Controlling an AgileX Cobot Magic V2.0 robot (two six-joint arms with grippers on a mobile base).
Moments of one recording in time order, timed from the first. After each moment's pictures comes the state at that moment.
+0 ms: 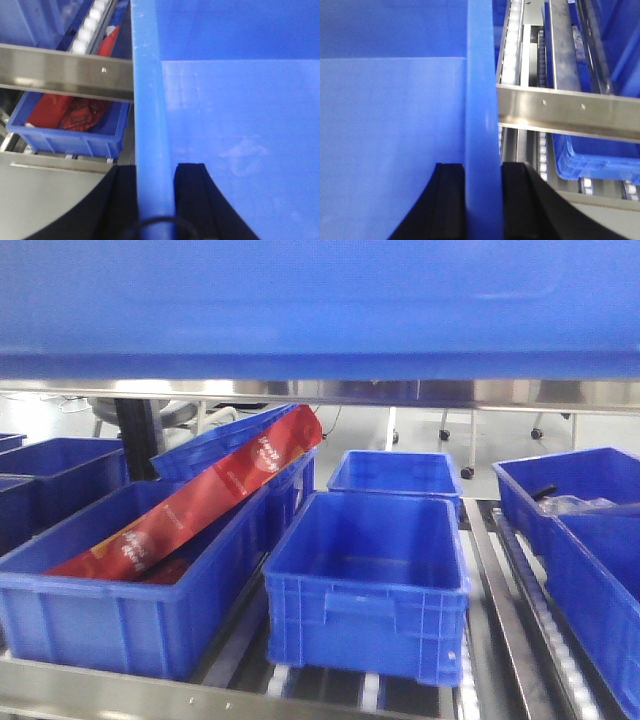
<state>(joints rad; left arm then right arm) -0.75 1.32 -1.61 0.57 1.17 -0.74 0.98 1.24 -1.51 -0.58 1.25 0.78</state>
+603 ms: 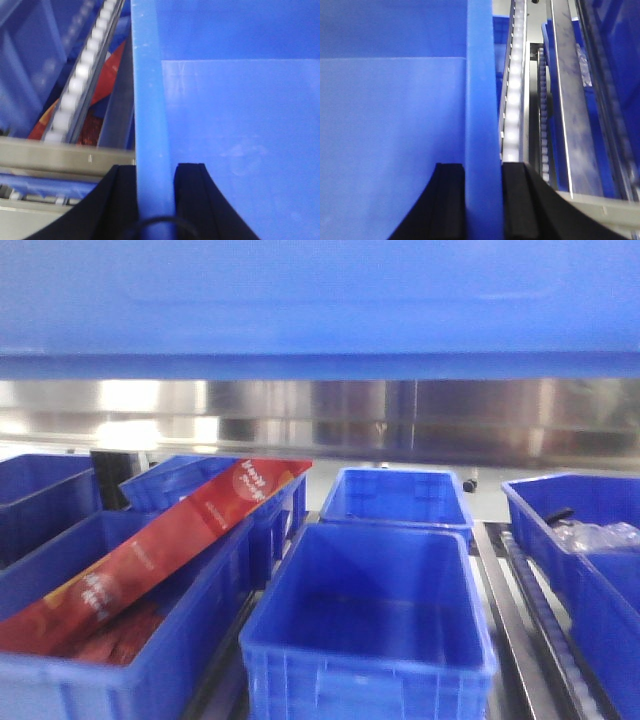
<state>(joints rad) -0.75 1.32 -1.61 0.57 1.17 -0.74 0.98 1.24 -1.51 -0.58 1.25 0.78</state>
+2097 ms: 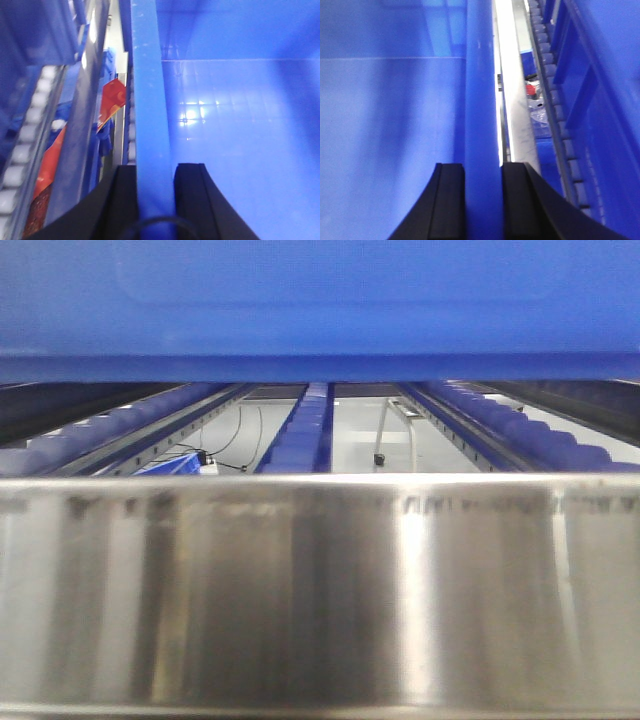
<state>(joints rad) -0.75 1.32 -1.61 0.57 1.17 -0.74 0.98 1.24 -1.51 -0.58 1.25 0.78</state>
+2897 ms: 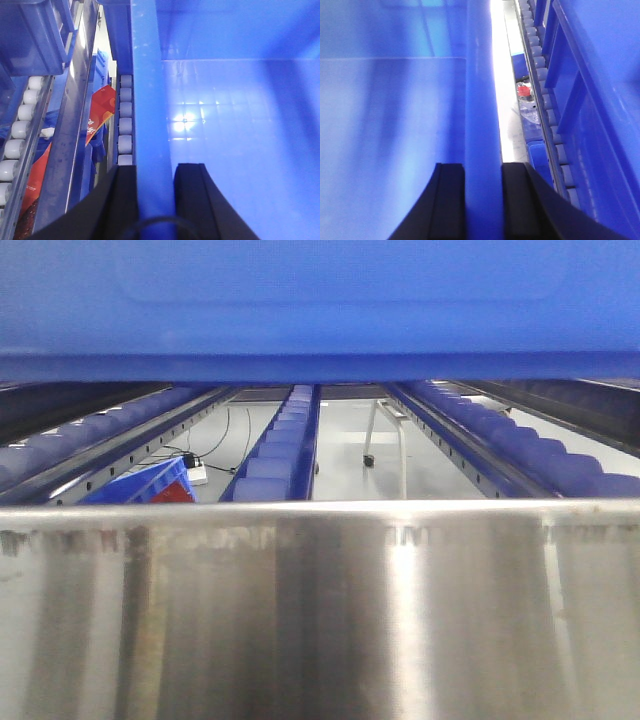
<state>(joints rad) -0.75 1.32 -1.61 0.57 1.17 -0.74 0.98 1.24 -1.51 -0.58 1.25 0.78</state>
